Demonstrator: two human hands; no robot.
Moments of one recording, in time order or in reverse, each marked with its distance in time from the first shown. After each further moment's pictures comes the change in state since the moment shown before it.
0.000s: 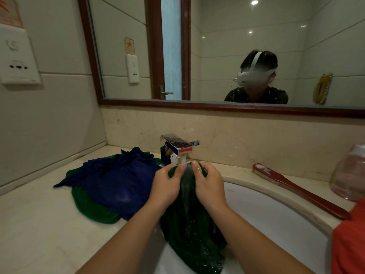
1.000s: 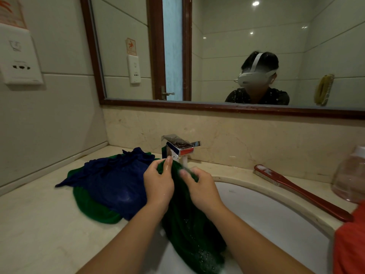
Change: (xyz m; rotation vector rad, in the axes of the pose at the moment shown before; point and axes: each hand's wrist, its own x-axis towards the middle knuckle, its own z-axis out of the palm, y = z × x) left_hand 0.000 0.008 -0.002 -0.124 0.377 0.016; right_hand -0.007 -0.007 0.007 -0.021 -0.240 0.025
